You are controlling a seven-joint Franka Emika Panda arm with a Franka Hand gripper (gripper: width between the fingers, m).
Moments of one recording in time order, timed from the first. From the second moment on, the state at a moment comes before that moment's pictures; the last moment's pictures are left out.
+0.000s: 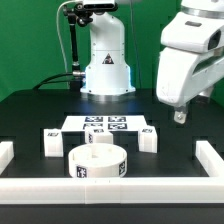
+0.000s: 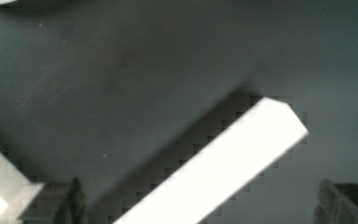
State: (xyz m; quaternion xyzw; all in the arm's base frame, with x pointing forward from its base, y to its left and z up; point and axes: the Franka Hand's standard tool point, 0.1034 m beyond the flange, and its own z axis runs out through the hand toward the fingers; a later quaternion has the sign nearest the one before) arm 0.580 0.083 0.096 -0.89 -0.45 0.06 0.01
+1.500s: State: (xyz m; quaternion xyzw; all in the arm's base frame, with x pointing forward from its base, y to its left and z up) arm 0.557 -0.012 0.053 -0.86 -0.50 0.04 0.02
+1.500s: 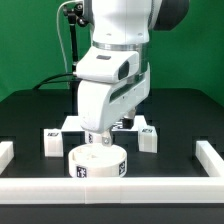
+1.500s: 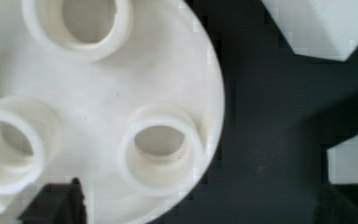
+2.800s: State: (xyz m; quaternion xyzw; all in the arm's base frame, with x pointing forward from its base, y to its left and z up) arm 0.547 -0.013 0.023 -0.85 -0.52 0.06 0.03
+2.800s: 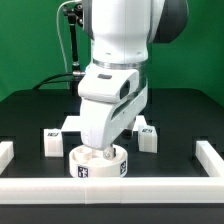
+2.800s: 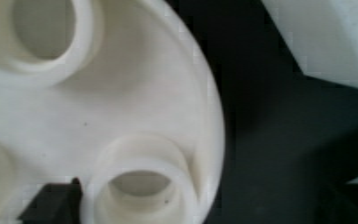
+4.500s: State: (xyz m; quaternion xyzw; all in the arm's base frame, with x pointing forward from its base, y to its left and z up) arm 0.549 -0.001 0.017 -0.85 -0.52 0.06 0.03
